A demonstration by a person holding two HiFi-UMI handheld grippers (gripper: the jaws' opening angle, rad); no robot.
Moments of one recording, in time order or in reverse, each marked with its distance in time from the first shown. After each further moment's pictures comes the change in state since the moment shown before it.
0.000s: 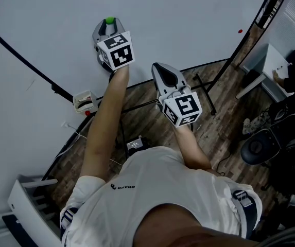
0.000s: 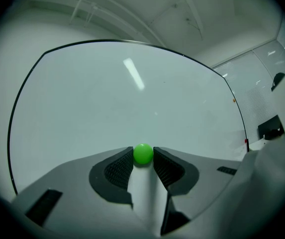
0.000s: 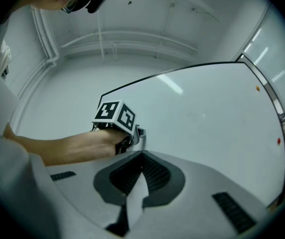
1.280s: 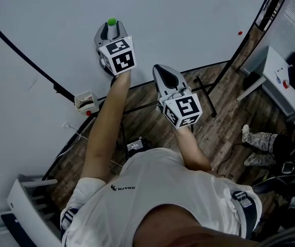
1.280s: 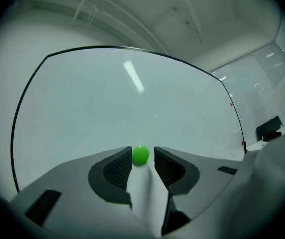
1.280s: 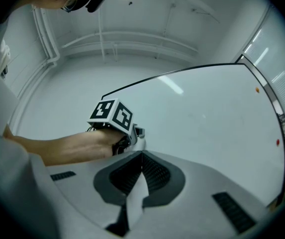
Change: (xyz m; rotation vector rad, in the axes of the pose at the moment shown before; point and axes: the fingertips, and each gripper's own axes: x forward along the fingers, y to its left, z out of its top) left arm -0.019 -0.003 0.006 -0.006 -0.027 -0.009; right arm -0.007 0.003 0.004 -0.002 -0.004 0.000
